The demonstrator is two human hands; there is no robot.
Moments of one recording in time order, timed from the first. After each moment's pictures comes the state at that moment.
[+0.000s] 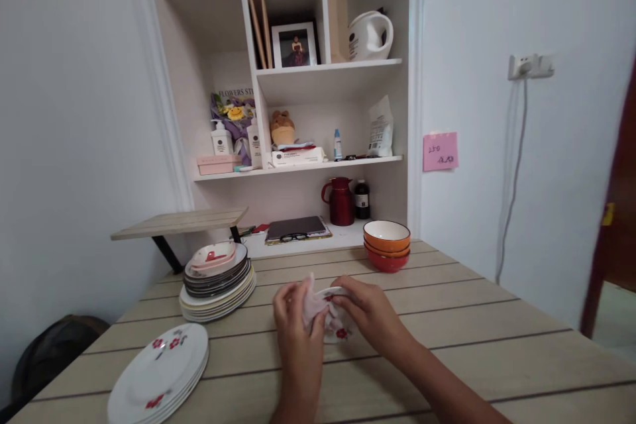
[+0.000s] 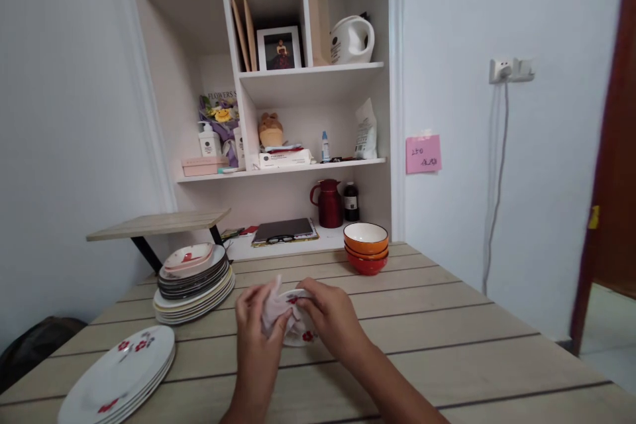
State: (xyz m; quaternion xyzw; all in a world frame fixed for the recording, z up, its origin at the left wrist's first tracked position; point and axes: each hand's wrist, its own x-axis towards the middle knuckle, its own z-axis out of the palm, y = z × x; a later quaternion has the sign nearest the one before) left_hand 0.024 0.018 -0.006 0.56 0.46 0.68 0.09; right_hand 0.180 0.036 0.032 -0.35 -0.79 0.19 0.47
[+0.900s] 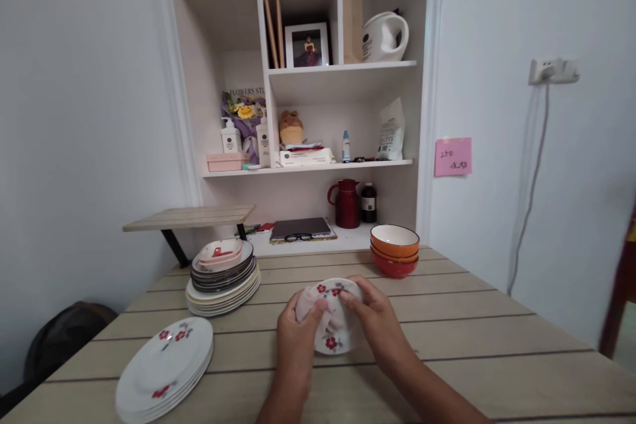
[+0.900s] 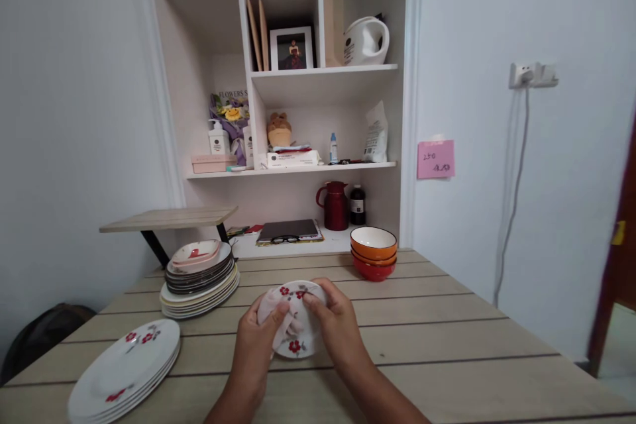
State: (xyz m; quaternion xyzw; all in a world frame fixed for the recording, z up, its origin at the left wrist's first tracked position) left_hand 0.022 0.019 0.002 0.42 0.39 0.68 0.46; right_hand 0.161 0.039 0.011 -0.31 -0.58 0.44 0.61
